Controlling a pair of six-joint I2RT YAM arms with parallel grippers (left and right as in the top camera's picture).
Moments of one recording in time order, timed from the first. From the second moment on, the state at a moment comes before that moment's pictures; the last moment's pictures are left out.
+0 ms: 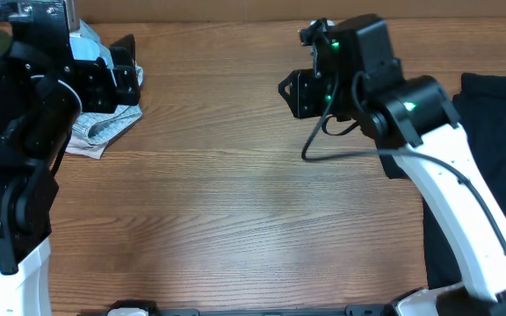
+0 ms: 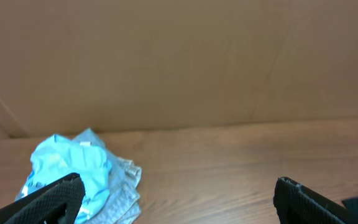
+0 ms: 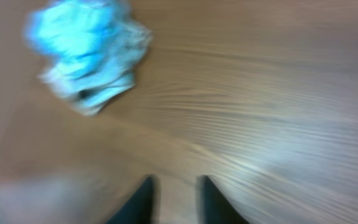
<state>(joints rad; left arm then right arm) -0.04 1.30 1.97 -1.04 0.06 -0.03 0.45 1.60 1.78 -0.98 -0.20 0.34</state>
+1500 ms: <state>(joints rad) -0.04 1.39 1.97 -1.21 0.04 -0.03 -0.07 2.25 1.80 -1.12 0.11 0.49</state>
